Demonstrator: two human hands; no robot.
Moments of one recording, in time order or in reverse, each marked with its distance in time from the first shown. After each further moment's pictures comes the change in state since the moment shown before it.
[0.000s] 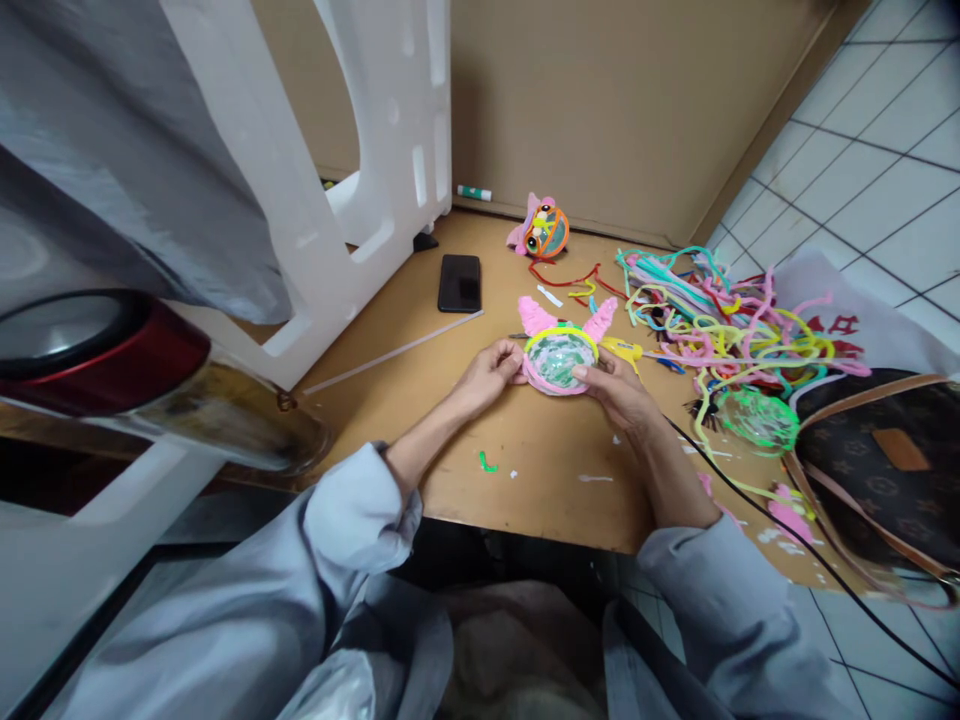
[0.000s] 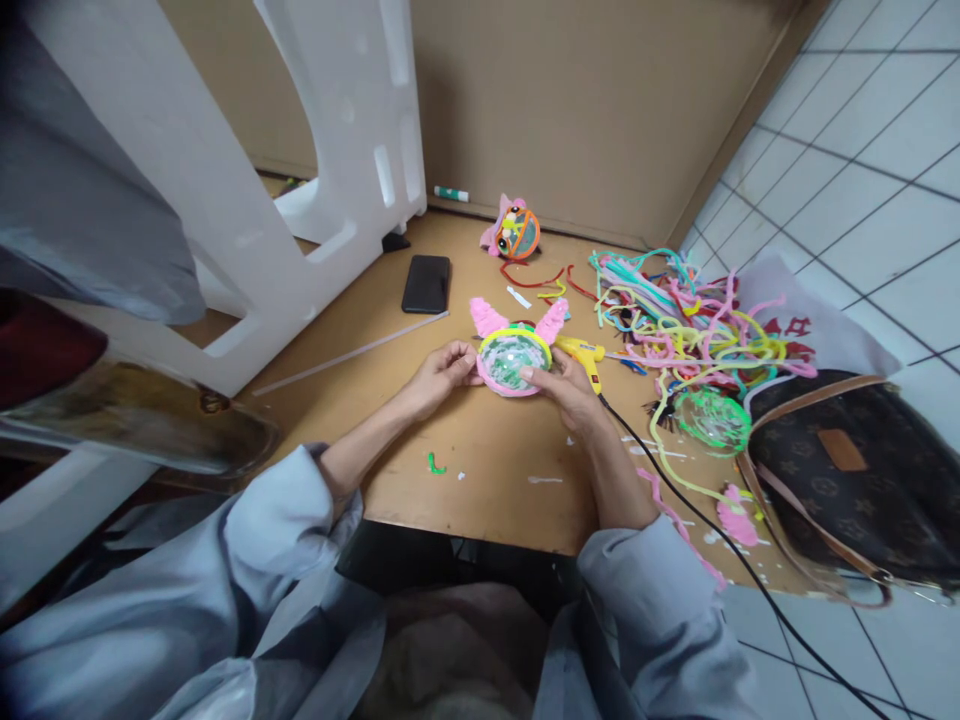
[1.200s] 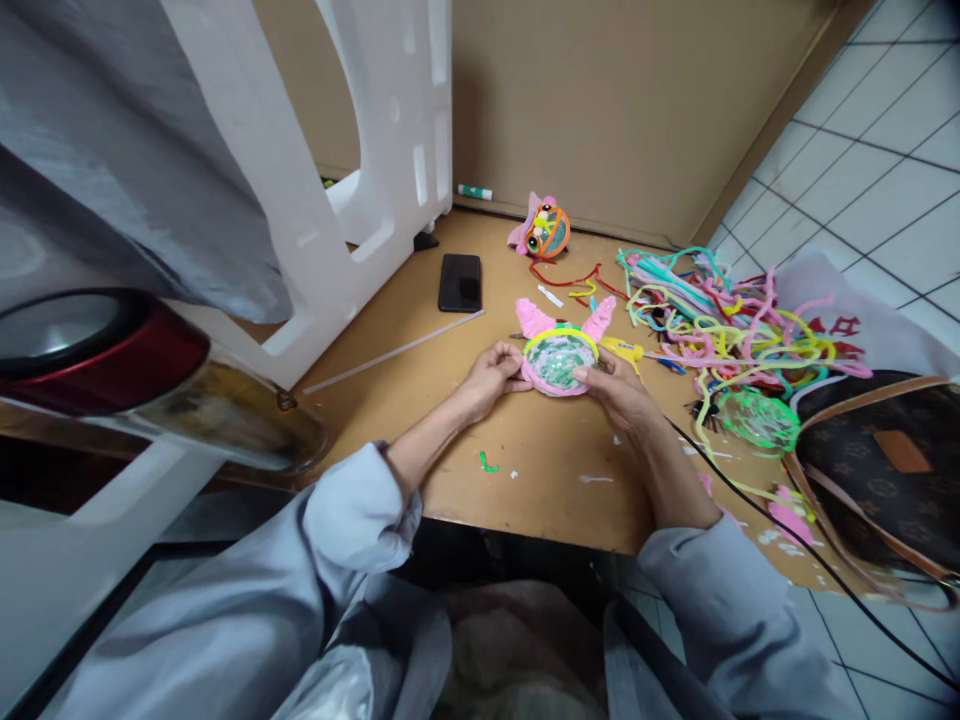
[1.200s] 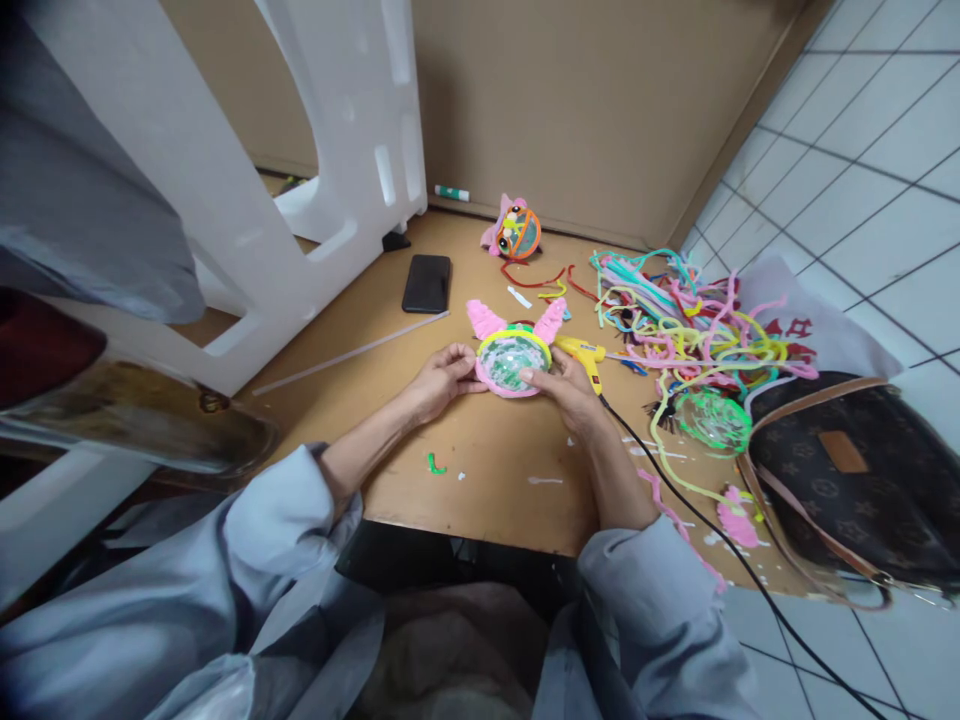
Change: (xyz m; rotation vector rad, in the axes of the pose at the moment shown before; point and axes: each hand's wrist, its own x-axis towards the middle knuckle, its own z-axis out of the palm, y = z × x) left_hand -0.001 0.002 0.008 -0.217 0.092 -0.205; right_hand 0.000 0.001 -0.002 -0.028 -0.028 -0.030
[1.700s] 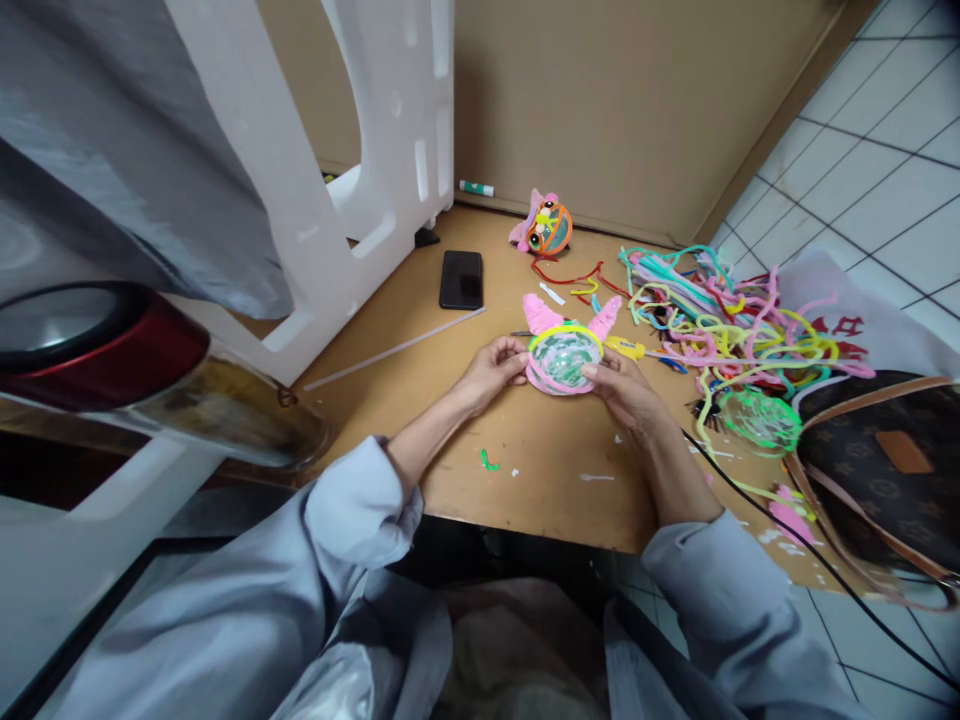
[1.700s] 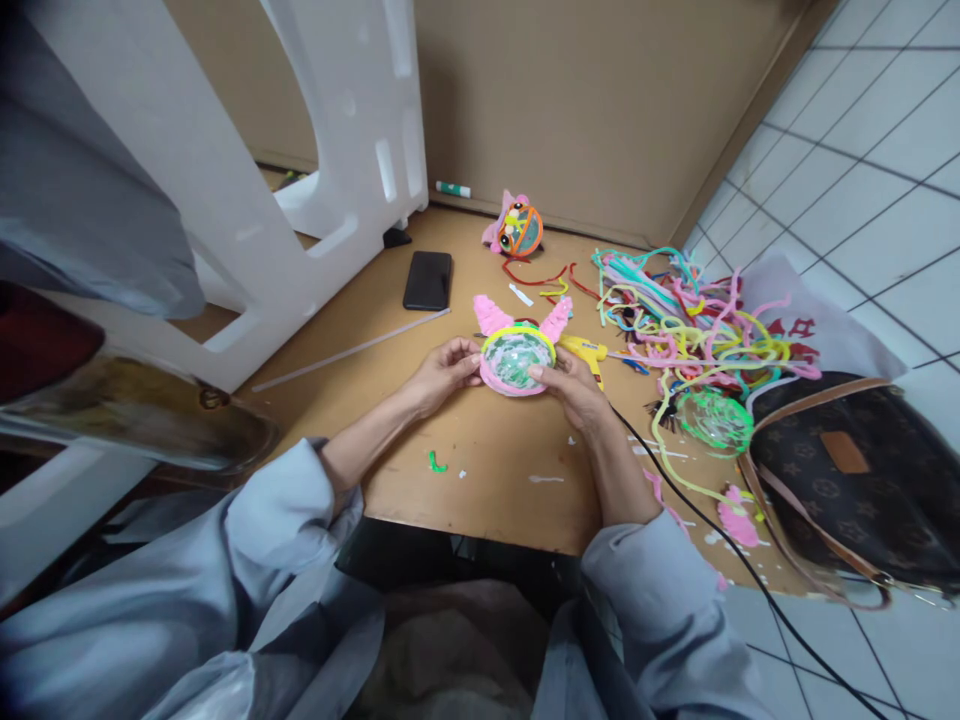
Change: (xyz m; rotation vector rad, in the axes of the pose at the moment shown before) left_hand 0.008 -0.005 -0.010 0.088 -0.081 0.163; right_hand 0.000 -0.004 -0.002 0.004 -0.046 -0.006
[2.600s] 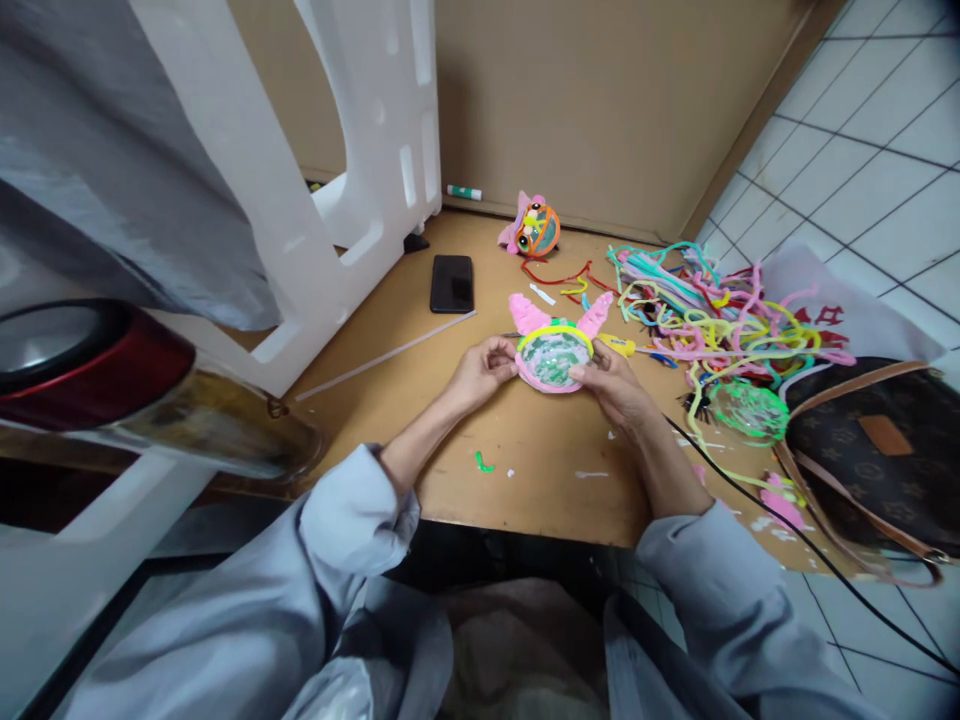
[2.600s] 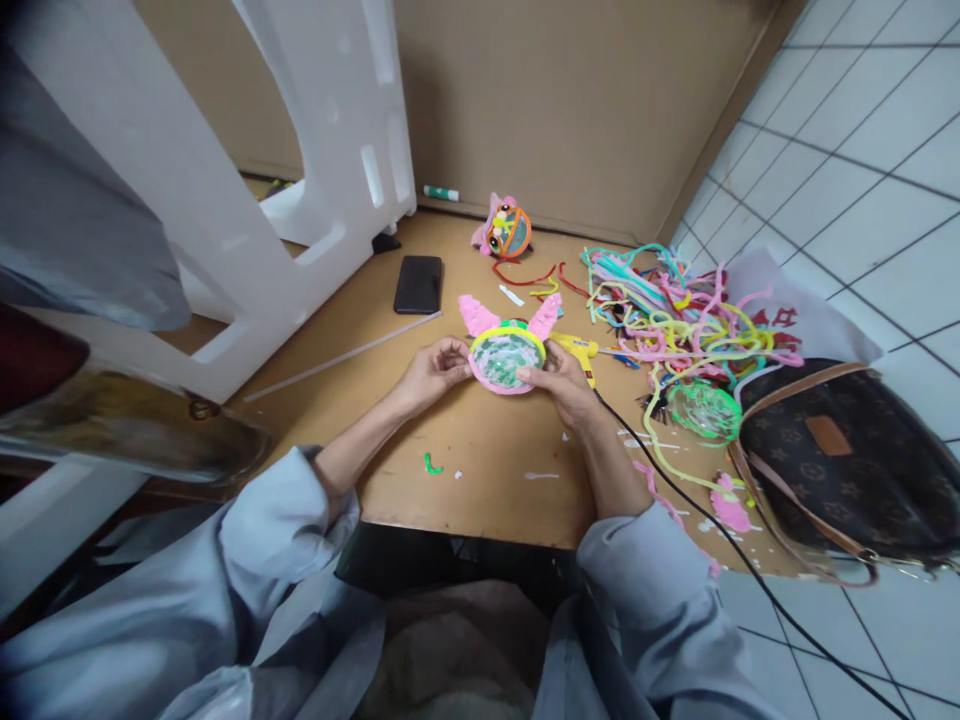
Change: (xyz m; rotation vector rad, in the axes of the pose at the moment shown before) left_hand 0.001 0.006 -0.007 0.224 -0.003 0.108; right_hand -0.002 -0.001 0.008 -0.022 0.049 -0.079
